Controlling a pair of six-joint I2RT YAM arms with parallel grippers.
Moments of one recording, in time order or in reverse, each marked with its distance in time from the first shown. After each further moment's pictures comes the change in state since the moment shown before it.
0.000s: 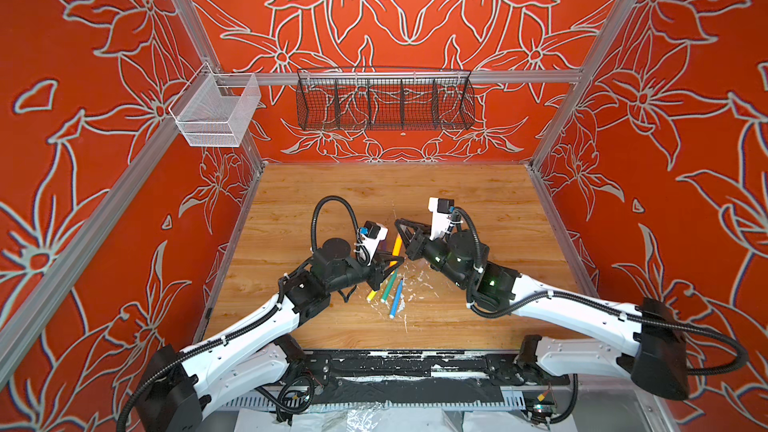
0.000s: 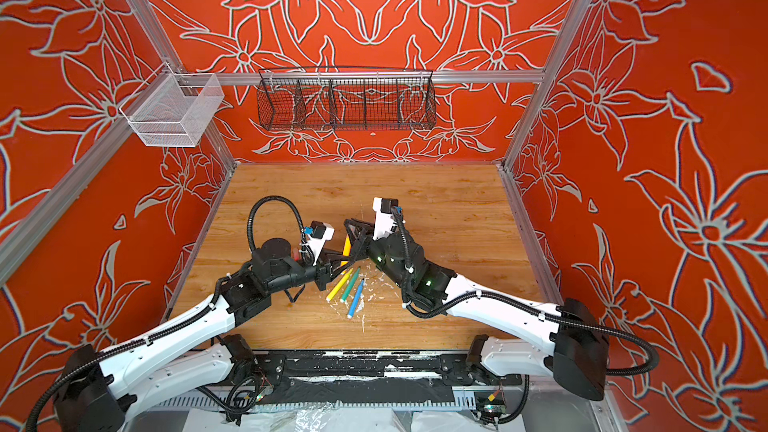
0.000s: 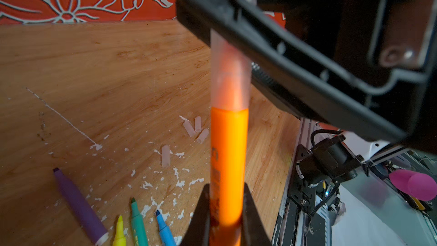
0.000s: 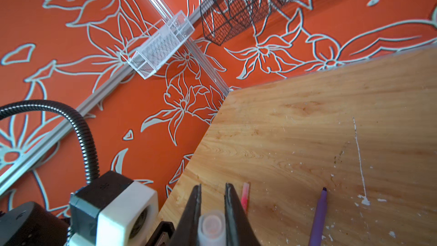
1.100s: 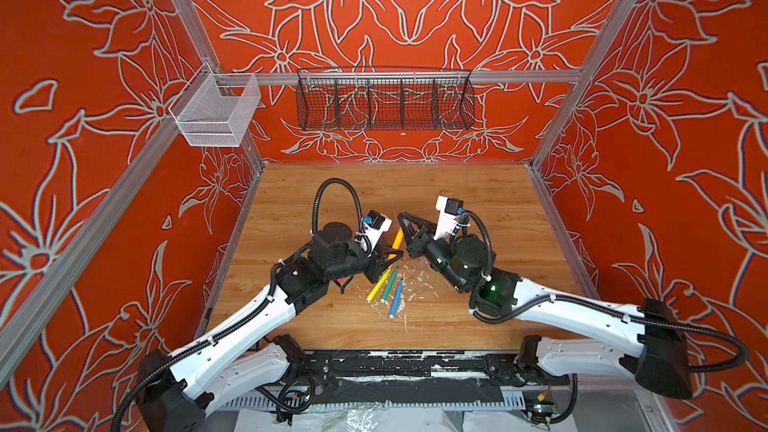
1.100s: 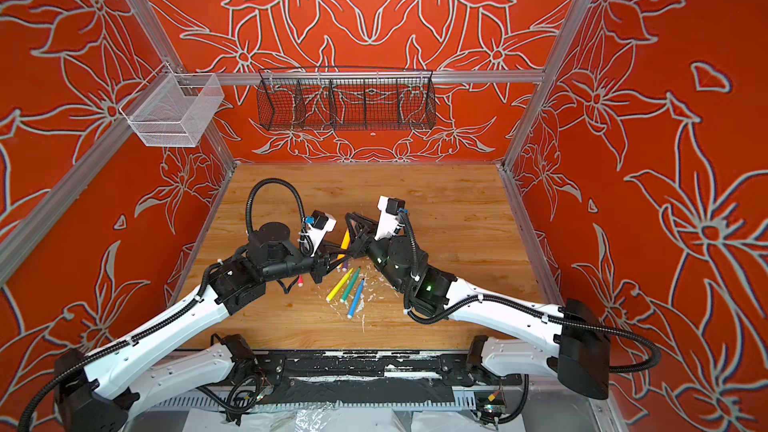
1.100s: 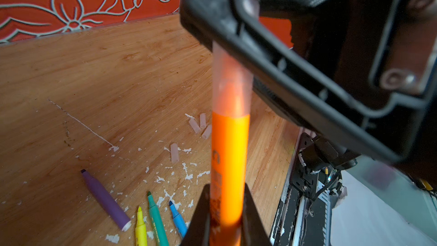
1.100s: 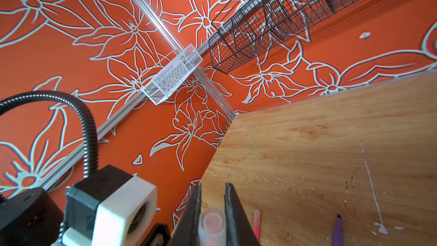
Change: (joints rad) left arm 0.027 0.012 0.191 -0.283 0.023 0.098; right arm 0.056 -0.003 -0.006 0.071 0.114 -0.015
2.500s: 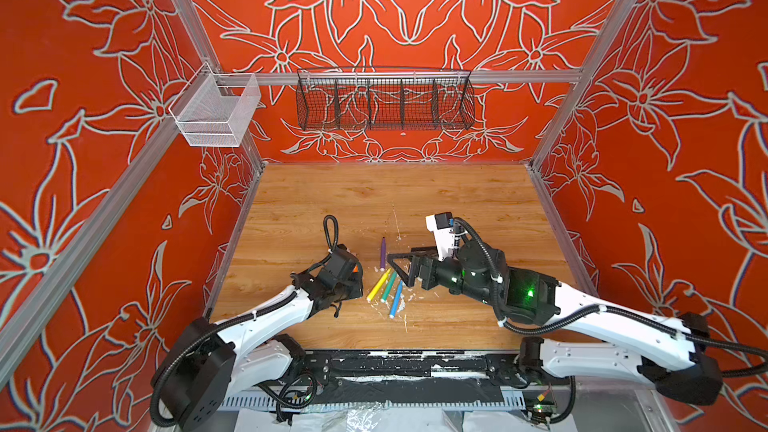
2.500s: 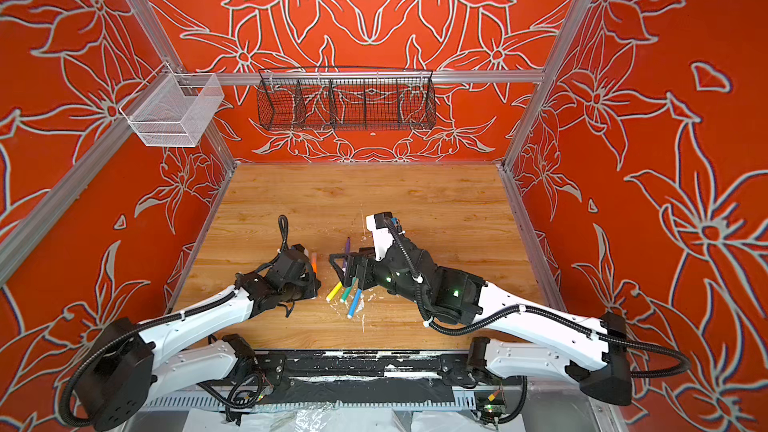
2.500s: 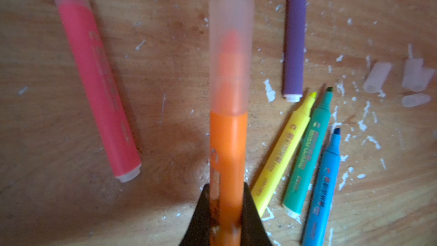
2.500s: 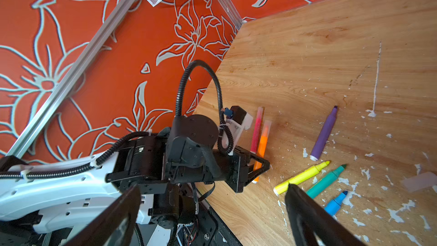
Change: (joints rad) left arm 0.081 0.183 -0.317 -0.151 -0.381 -0.522; right arm 0.090 -0.136 0.168 -0.647 -0.214 0.120
